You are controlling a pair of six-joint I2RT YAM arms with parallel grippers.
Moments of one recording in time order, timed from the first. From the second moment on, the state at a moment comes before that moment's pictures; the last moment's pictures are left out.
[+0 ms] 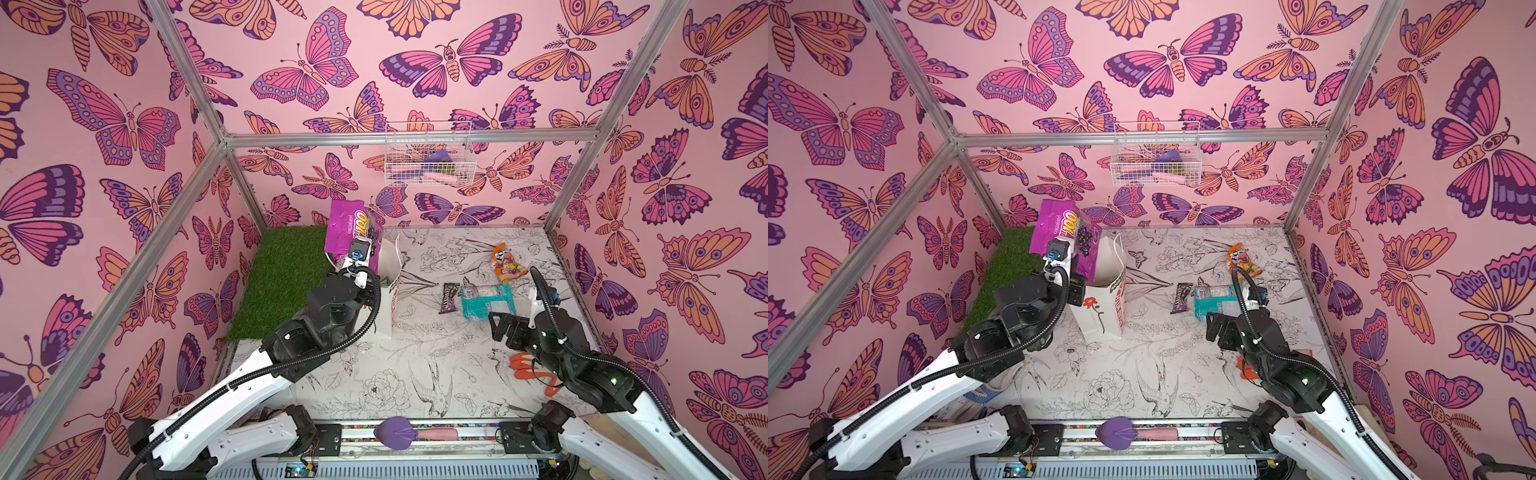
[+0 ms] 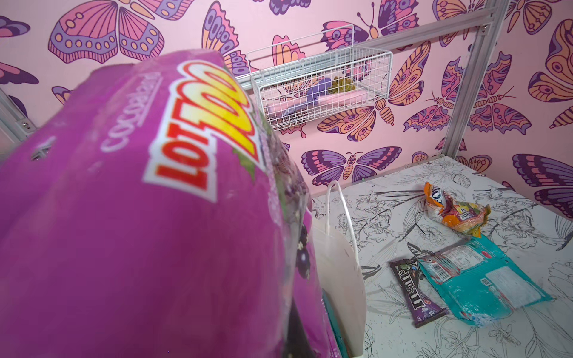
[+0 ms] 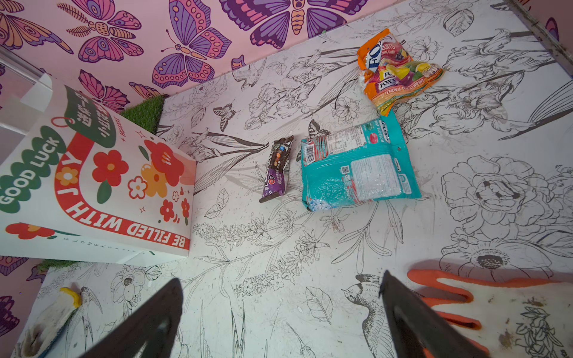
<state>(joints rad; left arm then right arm) -0.89 0.98 1.13 -0.30 -0.69 0.07 0.64 0.62 0.80 -0.79 0.30 0.69</state>
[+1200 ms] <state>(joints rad) -0.78 1.09 1.11 -0.36 -0.59 0.01 0.64 0.64 0.79 -0.78 0.30 0.69</state>
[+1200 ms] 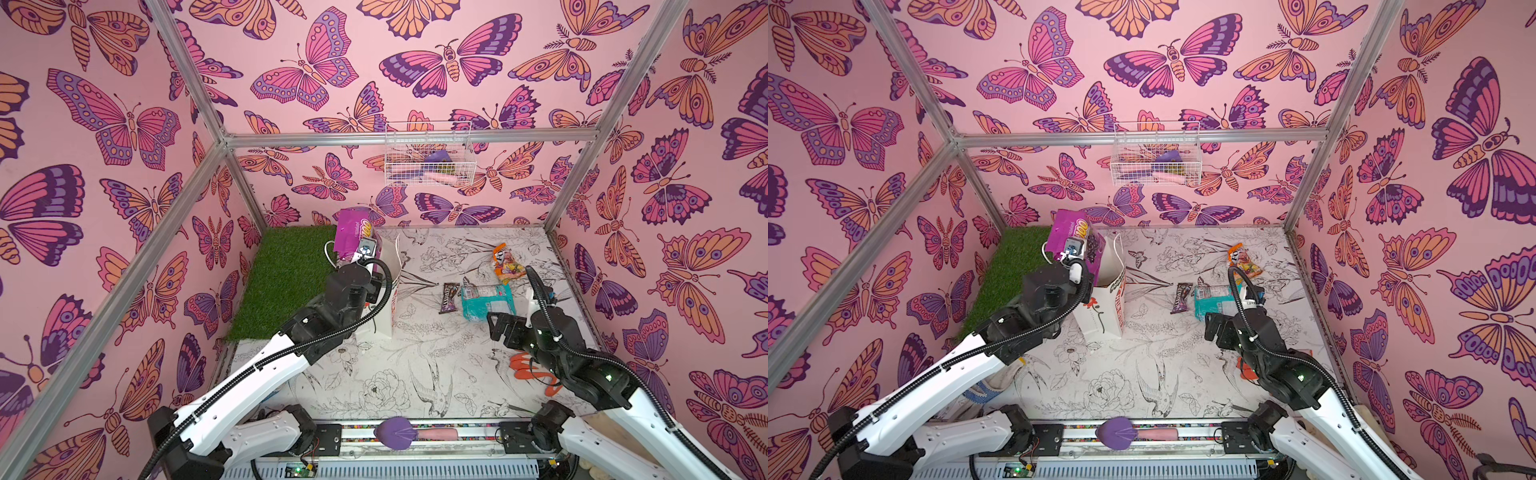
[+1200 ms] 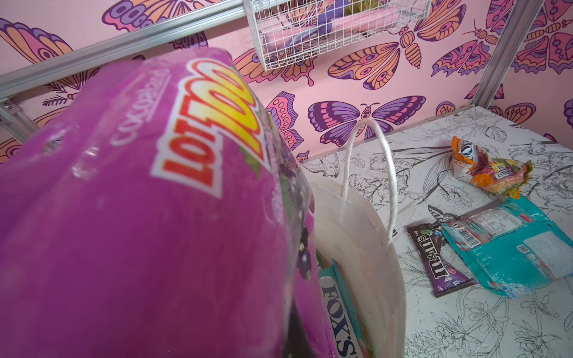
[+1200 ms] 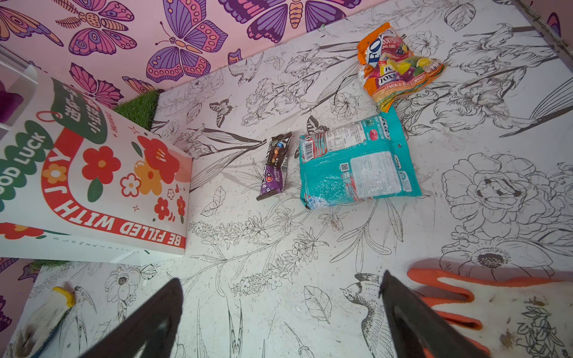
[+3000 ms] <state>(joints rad) -0.77 1.09 1.02 -0.39 -0.57 -0.07 0.64 0.64 0.78 -0.78 0.30 0.69</state>
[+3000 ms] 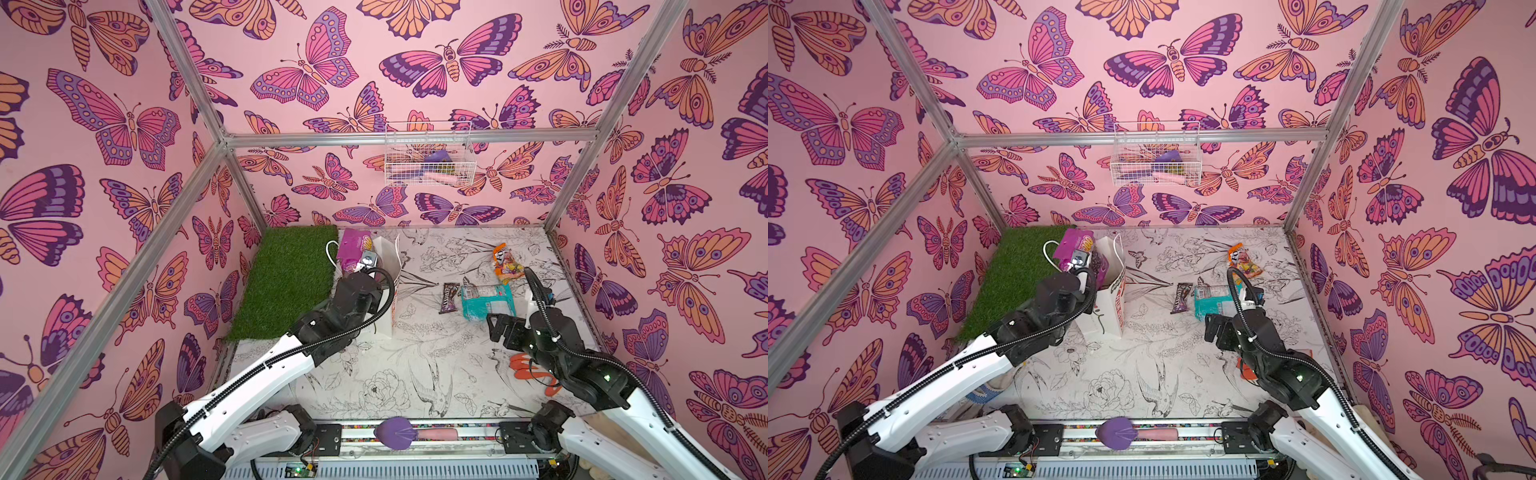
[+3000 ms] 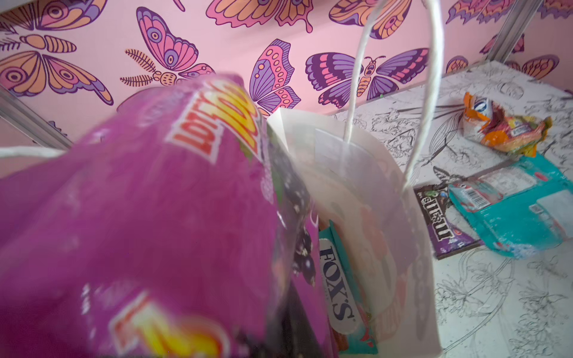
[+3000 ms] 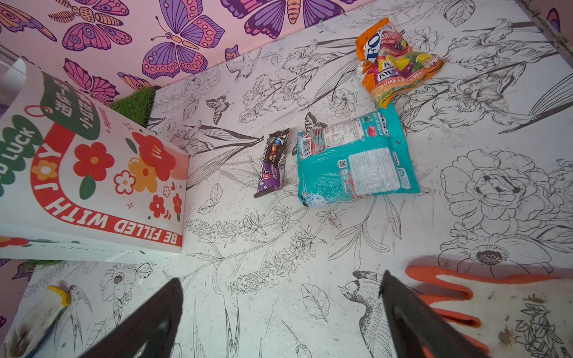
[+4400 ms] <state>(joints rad) -0.91 0.96 1.02 -0.36 -0.51 -0.06 0.62 0.81 0.78 -0.77 0.30 0.71</state>
